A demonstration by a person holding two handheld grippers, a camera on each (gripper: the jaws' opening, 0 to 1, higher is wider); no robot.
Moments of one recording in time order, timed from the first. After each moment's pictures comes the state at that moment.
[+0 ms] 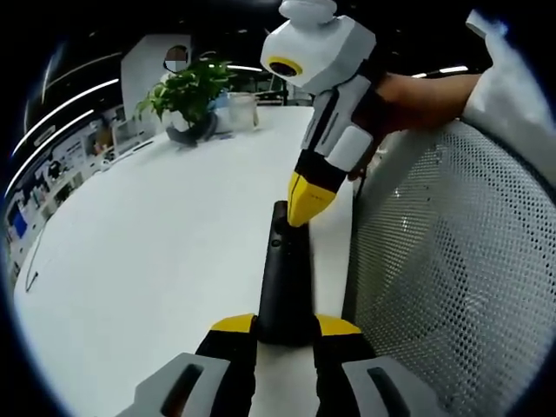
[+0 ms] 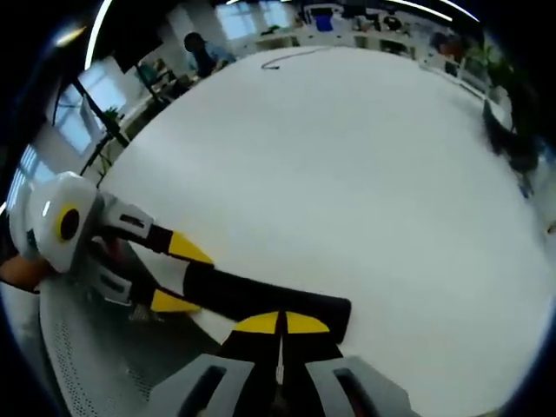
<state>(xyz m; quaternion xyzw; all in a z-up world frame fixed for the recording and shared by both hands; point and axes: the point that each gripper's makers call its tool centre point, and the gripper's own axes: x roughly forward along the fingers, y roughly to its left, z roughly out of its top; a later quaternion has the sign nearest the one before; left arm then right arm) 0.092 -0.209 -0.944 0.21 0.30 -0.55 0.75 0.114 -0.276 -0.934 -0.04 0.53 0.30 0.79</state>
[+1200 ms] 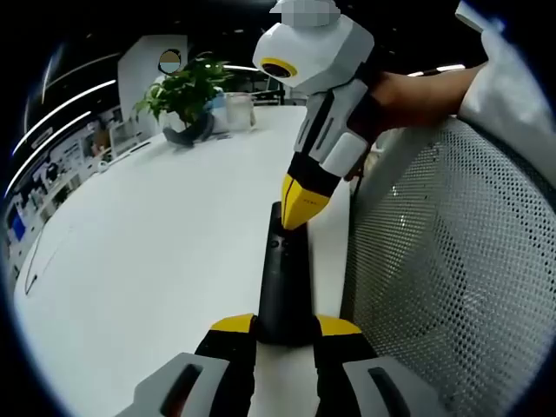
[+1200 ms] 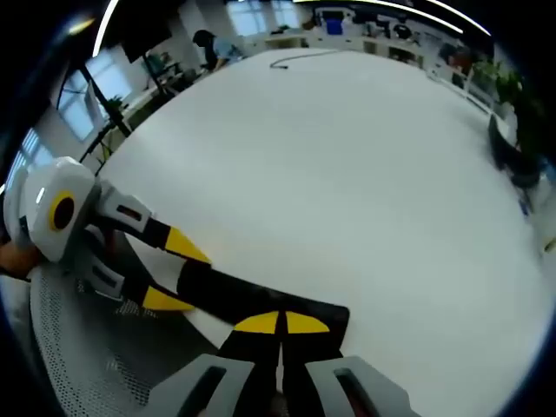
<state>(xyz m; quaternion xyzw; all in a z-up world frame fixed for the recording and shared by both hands) 0.091 -0.209 -0.944 0.22 0.30 -0.55 0.75 0.116 -0.273 -0.938 -0.09 0.52 0.31 0.79</state>
